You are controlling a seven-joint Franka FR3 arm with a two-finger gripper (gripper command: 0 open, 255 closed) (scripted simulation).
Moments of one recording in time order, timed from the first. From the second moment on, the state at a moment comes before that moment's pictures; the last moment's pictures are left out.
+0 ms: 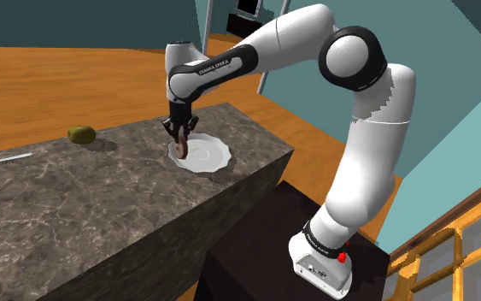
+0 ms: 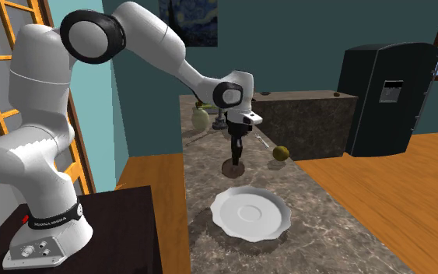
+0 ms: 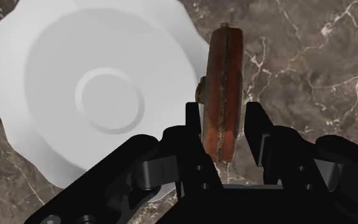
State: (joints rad) arm -0.15 0.37 0.35 -1.88 -0.18 2.15 0.49
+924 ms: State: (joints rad) arm -0.30 0.43 0.27 -1.83 -0.18 2.16 0.28
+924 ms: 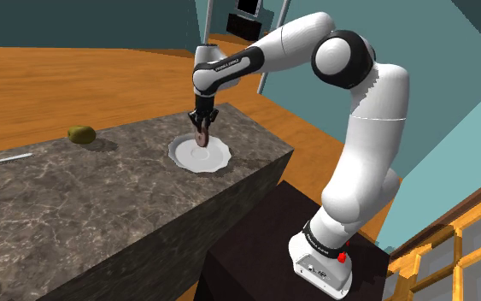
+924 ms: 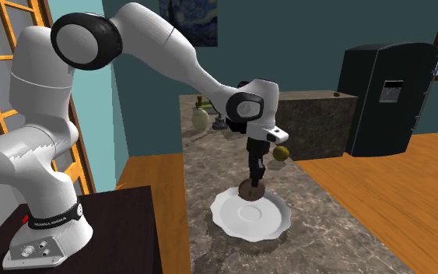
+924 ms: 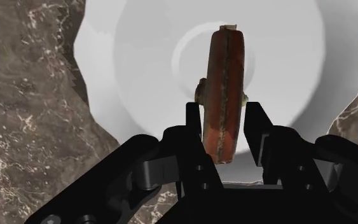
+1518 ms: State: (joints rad) arm -0.29 0.49 0.26 -1.85 -0.21 2.25 0.29
